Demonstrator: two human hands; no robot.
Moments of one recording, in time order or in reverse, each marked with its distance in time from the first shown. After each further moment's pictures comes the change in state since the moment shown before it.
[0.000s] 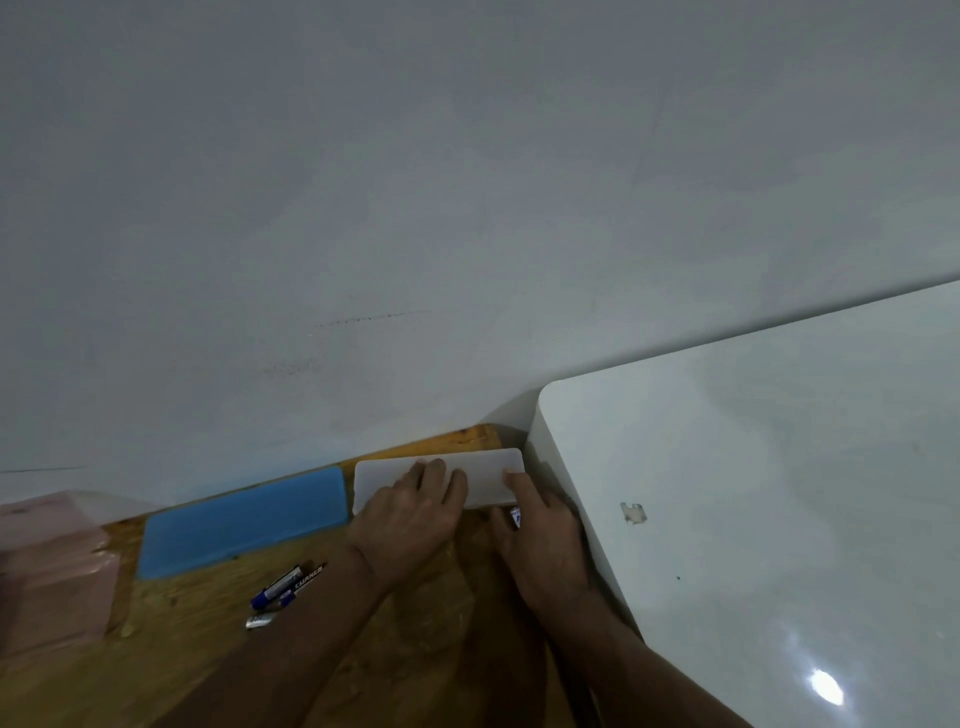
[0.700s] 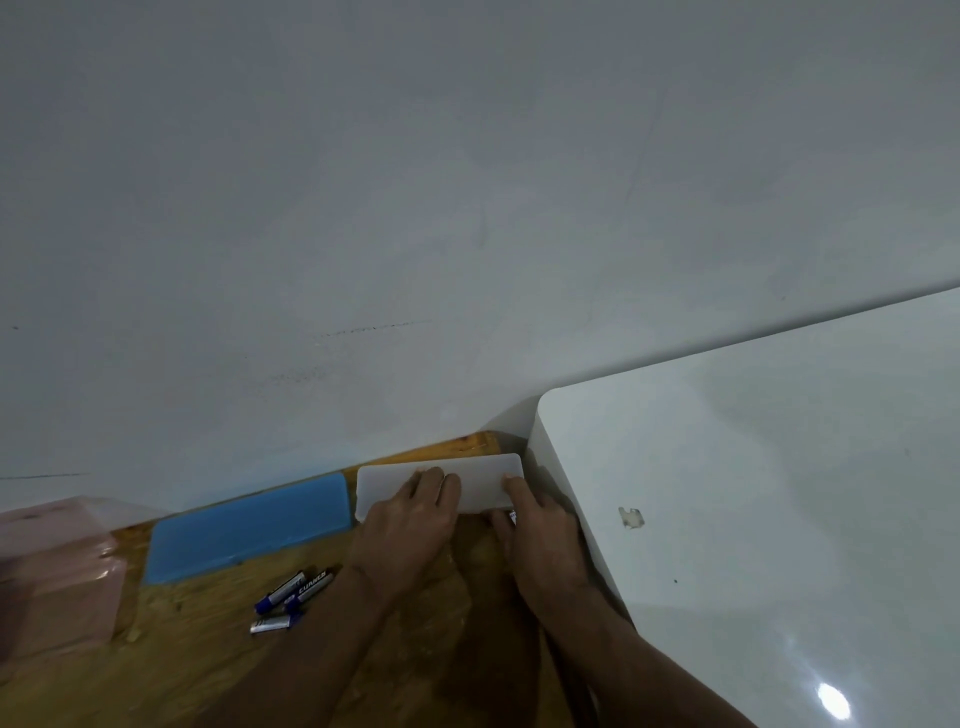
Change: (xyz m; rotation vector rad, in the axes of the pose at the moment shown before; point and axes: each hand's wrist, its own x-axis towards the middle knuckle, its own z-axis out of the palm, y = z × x) left_hand 0.001 0.008 0.004 -0.153 -0.054 -0.174; right_hand 0.003 -0.001 -0.001 -0.239 -0.028 -0.068
